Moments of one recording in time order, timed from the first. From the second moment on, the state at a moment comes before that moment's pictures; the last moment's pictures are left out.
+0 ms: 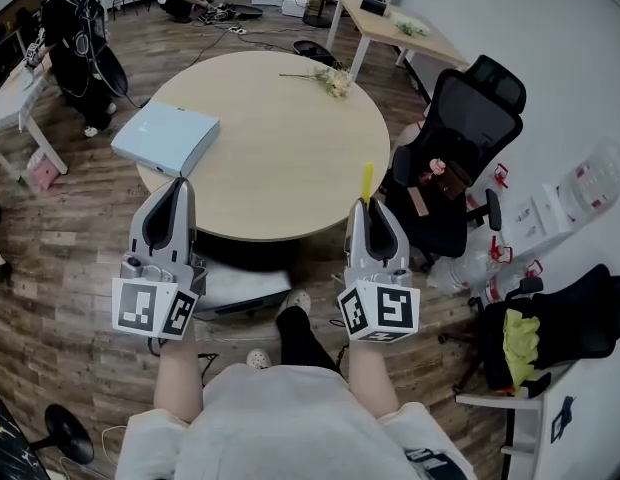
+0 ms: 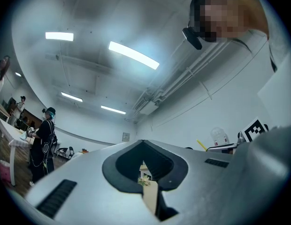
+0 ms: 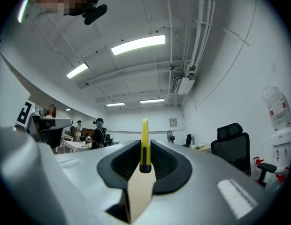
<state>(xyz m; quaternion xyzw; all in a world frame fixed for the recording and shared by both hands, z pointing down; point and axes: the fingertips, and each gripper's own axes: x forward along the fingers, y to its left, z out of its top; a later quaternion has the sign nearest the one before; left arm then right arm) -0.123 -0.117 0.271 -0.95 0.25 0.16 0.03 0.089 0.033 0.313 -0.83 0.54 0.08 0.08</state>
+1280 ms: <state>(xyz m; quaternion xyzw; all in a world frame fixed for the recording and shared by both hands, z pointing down) 0.019 -0.271 0.262 -0.91 0.37 0.16 0.05 0.262 -0.182 0.304 -0.76 0.64 0.07 0.09</state>
